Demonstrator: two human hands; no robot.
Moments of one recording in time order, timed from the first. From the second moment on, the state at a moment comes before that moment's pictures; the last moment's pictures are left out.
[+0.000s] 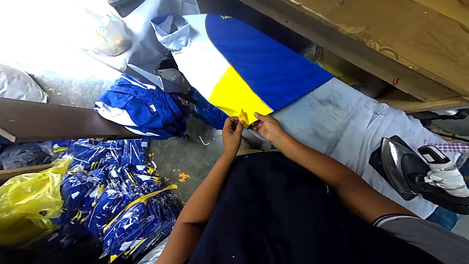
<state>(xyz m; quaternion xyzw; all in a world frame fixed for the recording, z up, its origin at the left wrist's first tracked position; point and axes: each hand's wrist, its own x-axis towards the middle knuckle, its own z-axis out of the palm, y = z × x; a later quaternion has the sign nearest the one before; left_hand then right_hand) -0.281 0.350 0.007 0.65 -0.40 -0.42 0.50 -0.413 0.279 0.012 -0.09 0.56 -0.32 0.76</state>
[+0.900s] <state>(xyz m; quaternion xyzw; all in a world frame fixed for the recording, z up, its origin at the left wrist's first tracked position) -0.295 0.293 0.050 0.65 -0.58 -0.40 0.28 -0.423 0.269 0.003 -0.48 0.55 -0.37 0.57</state>
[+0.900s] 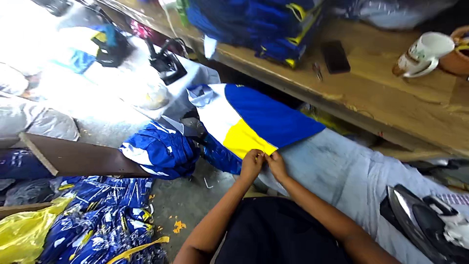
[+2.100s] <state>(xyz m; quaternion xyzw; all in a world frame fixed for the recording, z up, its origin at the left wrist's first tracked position) -0.251 0.257 0.044 0.60 -0.55 -0.55 0.18 -0.427 0.240 0.013 -0.17 0.52 -0.20 0.82</state>
